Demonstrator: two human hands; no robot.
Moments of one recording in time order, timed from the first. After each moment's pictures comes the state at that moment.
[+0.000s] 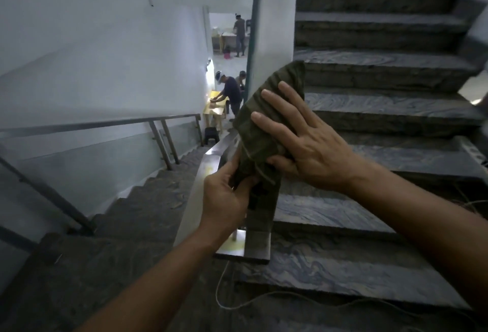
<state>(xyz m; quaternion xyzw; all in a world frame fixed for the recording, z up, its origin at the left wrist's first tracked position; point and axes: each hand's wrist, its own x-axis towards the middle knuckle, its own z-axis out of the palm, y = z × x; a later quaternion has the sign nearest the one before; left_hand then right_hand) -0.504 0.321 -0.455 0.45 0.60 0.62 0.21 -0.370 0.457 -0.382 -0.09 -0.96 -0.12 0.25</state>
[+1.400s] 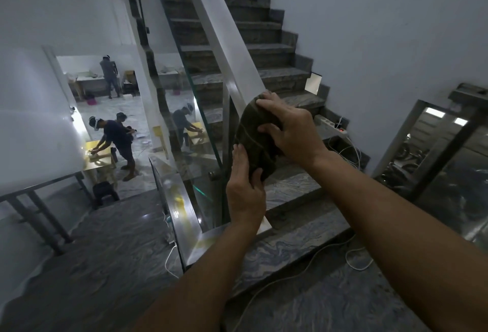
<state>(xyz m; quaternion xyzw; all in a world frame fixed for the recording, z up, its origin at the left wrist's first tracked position) -0.512 0.305 -0.508 0.59 0.49 0.62 0.18 -0.403 0.350 -0.397 -0.42 -0.81 -0.03 0.40</state>
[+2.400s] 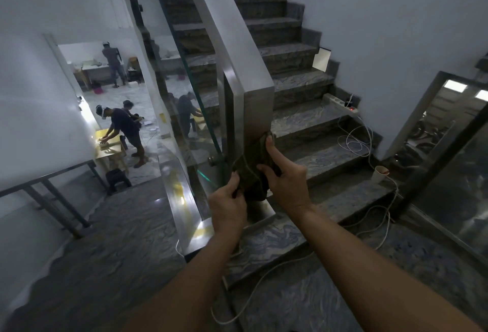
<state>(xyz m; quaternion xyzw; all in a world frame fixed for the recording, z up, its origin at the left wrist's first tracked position) -0.538 0.296 -0.563 0.53 0.63 0.50 0.28 -0.409 0.329 -0.543 -0.45 -0.70 0.06 0.55</state>
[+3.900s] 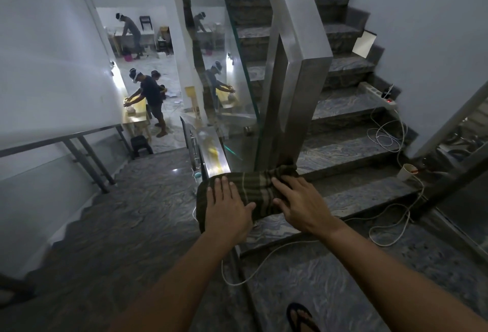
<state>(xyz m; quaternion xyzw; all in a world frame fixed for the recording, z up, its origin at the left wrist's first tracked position) -0.612 0.236 -0.599 0.70 0.71 -0.01 0.12 -0.426 0.270 -0.601 -0.54 -0.83 0.05 0.10</state>
